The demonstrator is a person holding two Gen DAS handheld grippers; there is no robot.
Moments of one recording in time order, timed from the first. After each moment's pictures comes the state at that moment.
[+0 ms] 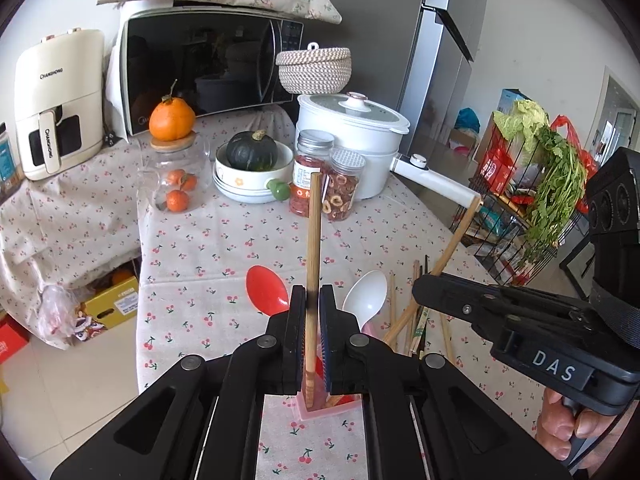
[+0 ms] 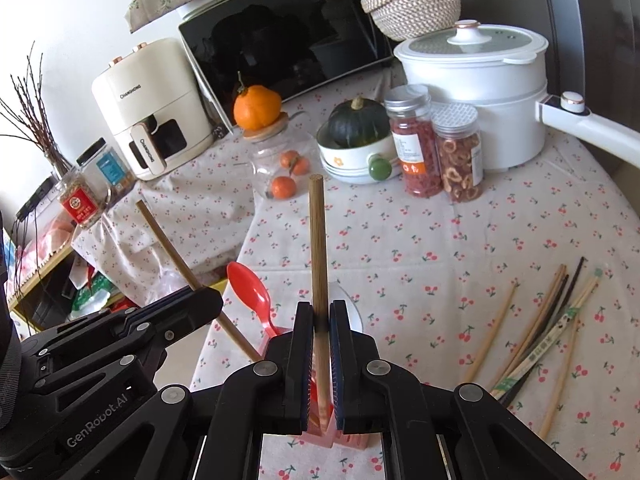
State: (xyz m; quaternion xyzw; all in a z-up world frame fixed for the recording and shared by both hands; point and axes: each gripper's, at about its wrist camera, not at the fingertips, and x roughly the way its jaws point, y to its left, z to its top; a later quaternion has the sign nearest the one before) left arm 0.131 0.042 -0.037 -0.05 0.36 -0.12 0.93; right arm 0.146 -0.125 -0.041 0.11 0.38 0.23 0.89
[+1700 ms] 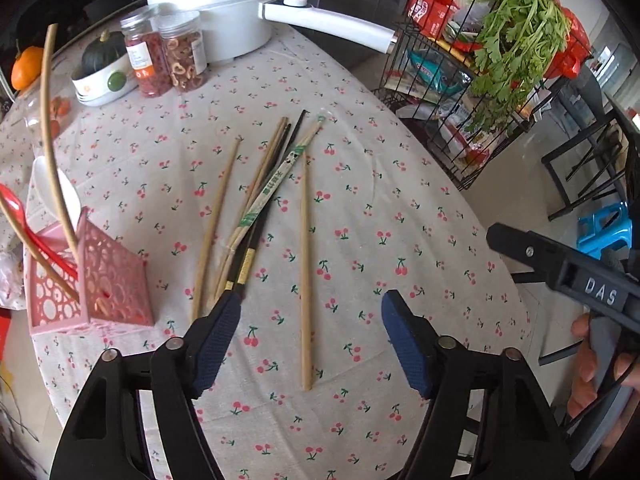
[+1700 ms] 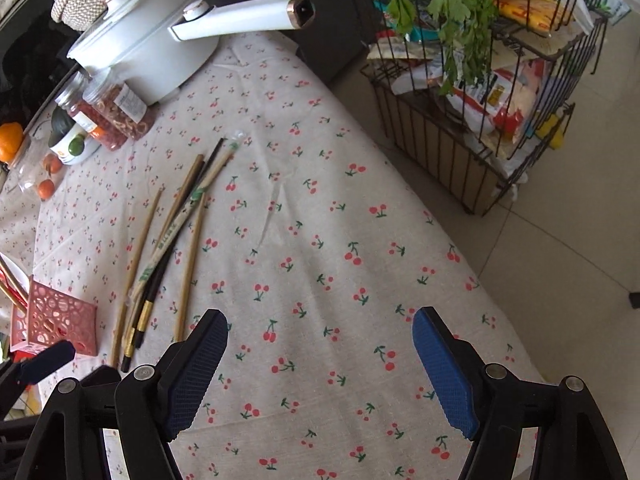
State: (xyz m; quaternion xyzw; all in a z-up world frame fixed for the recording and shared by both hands) left arm 0.130 -0.171 -0.095 0.02 0.56 -0.18 0.81; right arm 0.096 -0.374 -0.090 0.16 0.53 -0.03 0.83
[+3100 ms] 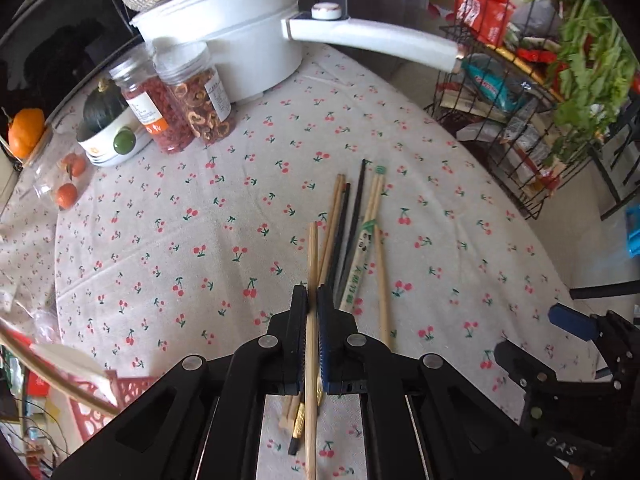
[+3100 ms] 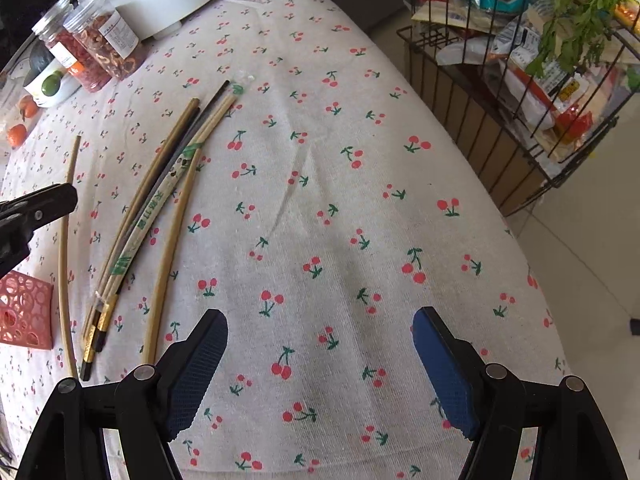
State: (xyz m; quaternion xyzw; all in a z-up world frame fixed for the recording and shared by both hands) left arm 0.209 -0.179 -0.106 0.11 0.53 -0.12 0.84; right arm 0.140 -0.341 -0.139 0.11 0.58 -0.02 0.81
